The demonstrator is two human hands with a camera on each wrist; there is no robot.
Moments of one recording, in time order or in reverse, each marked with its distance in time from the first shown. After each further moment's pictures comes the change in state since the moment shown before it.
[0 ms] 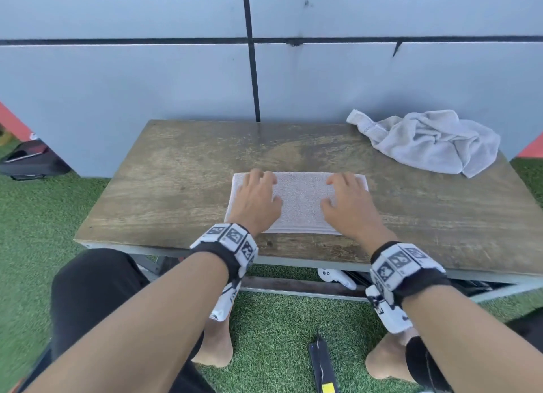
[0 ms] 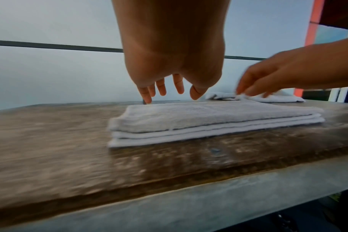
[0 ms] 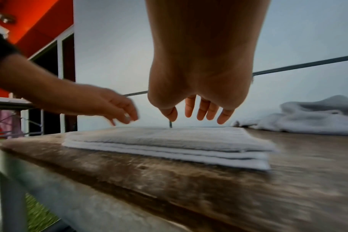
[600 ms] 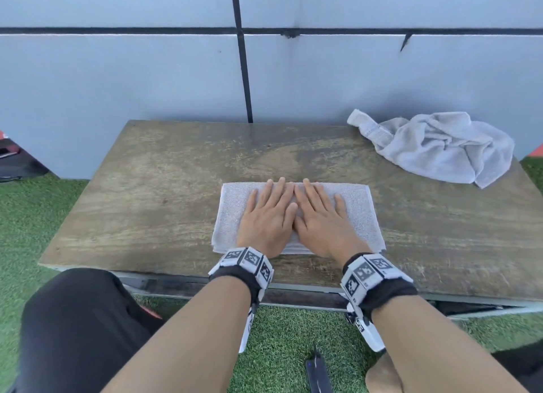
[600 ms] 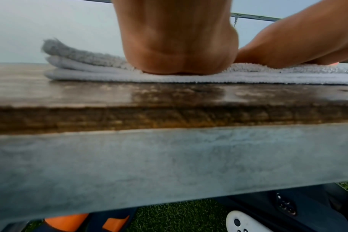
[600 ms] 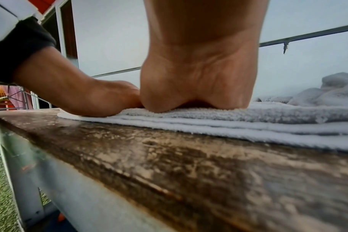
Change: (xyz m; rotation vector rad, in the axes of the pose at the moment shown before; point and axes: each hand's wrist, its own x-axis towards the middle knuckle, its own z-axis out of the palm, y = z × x) left_hand 0.024 -0.003 0.060 0.134 -0.168 0.067; right_hand 0.036 -0.008 0.050 -0.160 -0.354 -0.023
